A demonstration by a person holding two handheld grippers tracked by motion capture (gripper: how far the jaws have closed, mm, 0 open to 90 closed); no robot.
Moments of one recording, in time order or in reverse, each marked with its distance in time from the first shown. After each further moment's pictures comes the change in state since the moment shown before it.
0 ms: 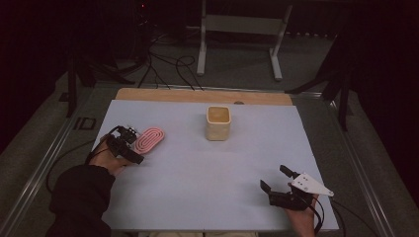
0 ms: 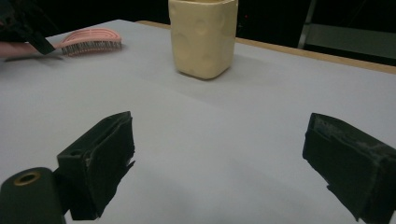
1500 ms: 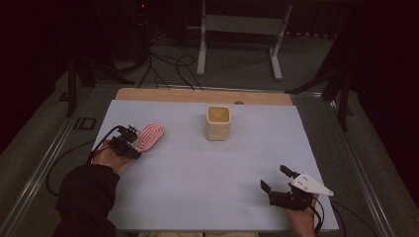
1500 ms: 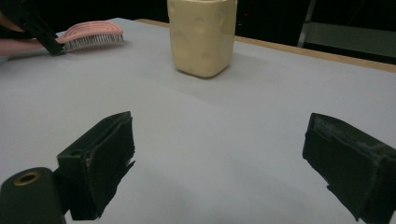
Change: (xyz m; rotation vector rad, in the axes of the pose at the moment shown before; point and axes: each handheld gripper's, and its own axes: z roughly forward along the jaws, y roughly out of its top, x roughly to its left) left arm 0.004 0.002 0.002 -0.018 -0.086 -0.074; right arm -0.001 0.000 0.000 0.006 -0.002 -0.002
